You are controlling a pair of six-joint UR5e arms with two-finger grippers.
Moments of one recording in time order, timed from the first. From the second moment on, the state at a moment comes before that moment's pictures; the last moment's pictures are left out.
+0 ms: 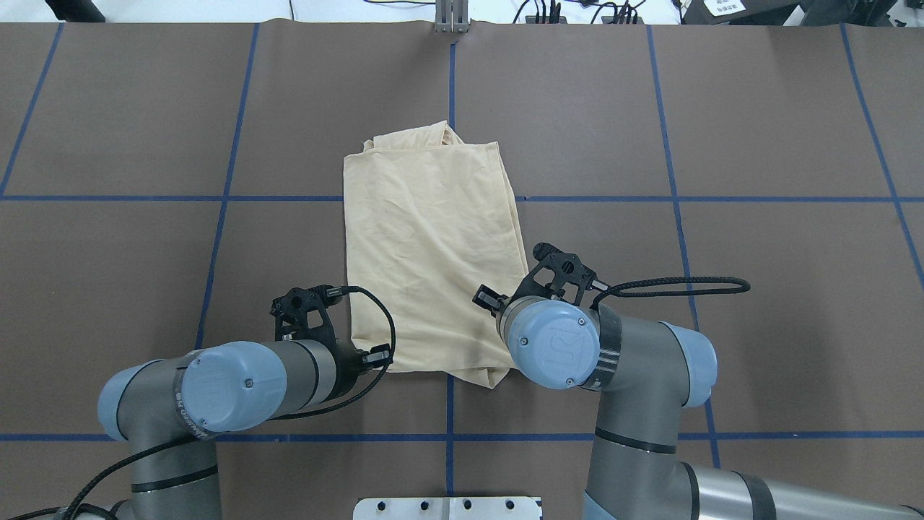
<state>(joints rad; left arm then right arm) -0.26 -1.93 -1.87 -1.99 -1.55 -1.63 0.29 -1.05 1.81 -1.49 1.43 1.93</state>
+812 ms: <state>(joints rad) -0.26 -1.93 -1.88 -1.99 -1.55 -1.63 0.27 -1.03 1.75 -1.50 1.41 1.99</state>
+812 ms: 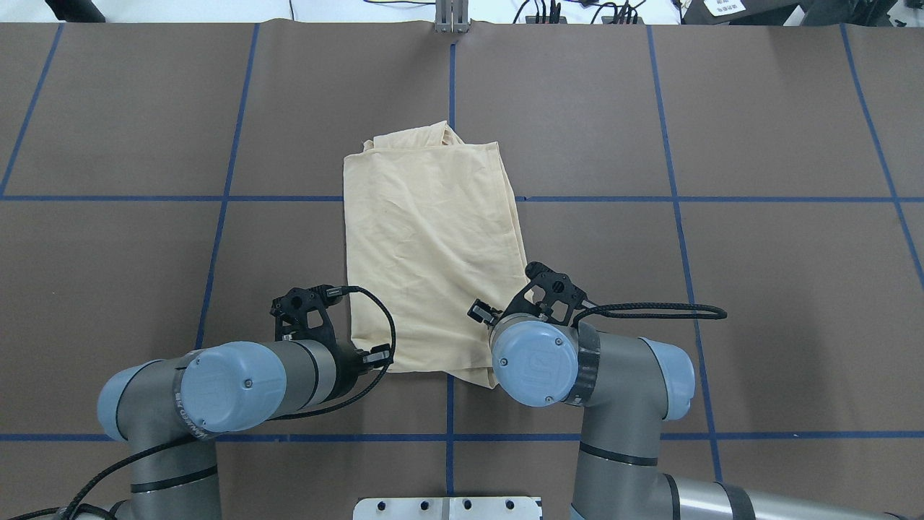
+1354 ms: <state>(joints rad) -0.26 -1.93 -1.88 -1.99 -1.55 -1.63 0.26 -1.00 1.70 -1.50 1.41 1.98</state>
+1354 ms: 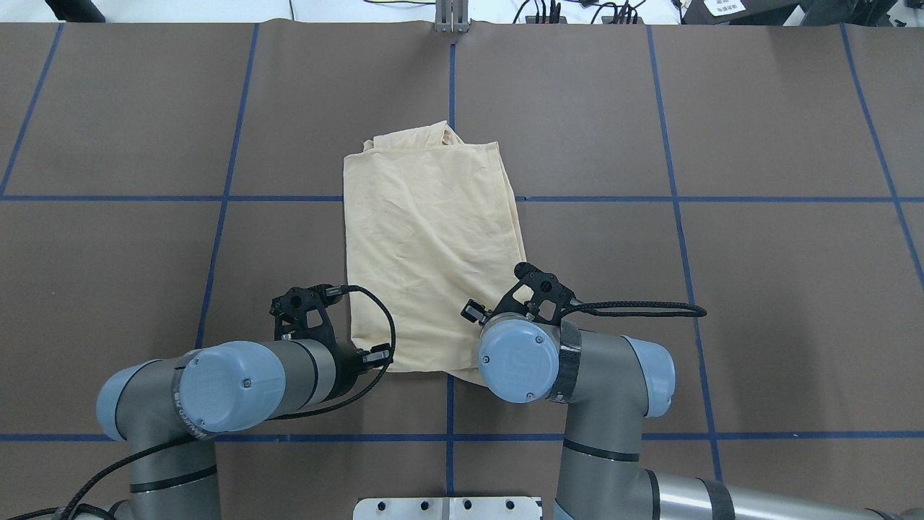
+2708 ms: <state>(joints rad) -0.27 -1.93 -1.88 -1.99 -1.55 -1.63 0.29 -1.00 1.76 -1.54 1.42 1.90</state>
